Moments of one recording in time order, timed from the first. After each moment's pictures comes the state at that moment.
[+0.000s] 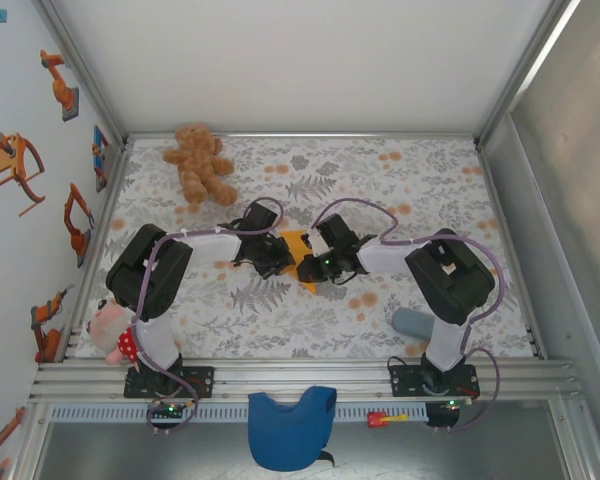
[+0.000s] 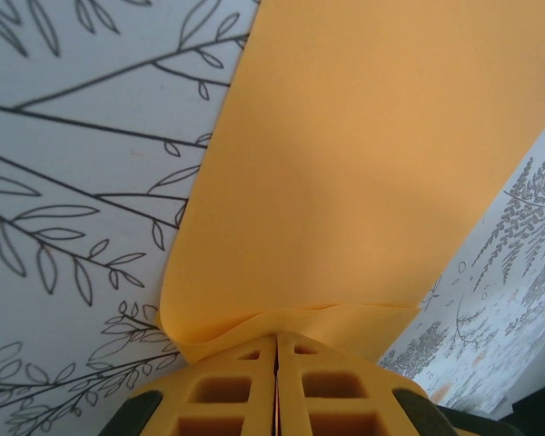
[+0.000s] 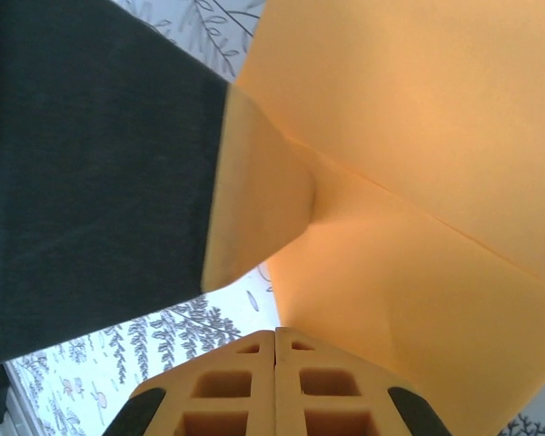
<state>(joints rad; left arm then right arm) -0.65 1.85 0.99 -0.25 0.40 -1.08 0.69 1.83 0.92 -0.10 -0.53 0.46</state>
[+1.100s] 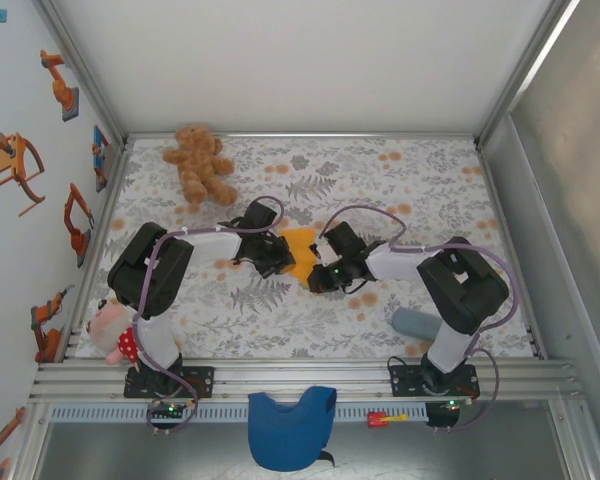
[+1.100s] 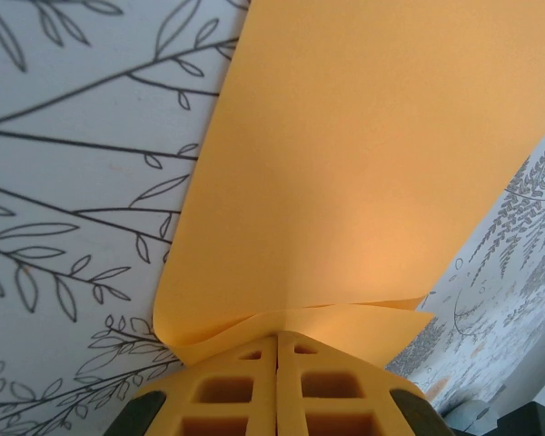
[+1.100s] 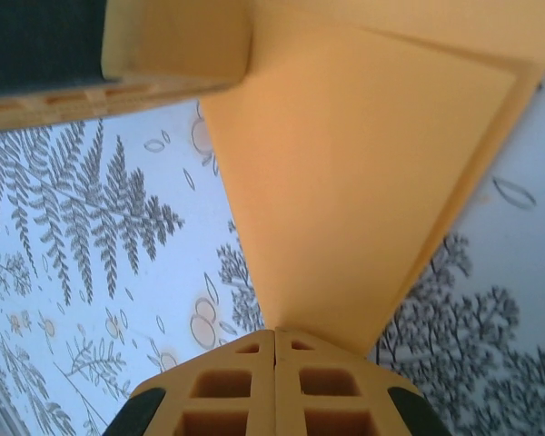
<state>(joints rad) -0.64 1.87 1.00 -0.26 0.42 -1.05 0.69 1.72 0.82 -0.20 -0.50 0.40</state>
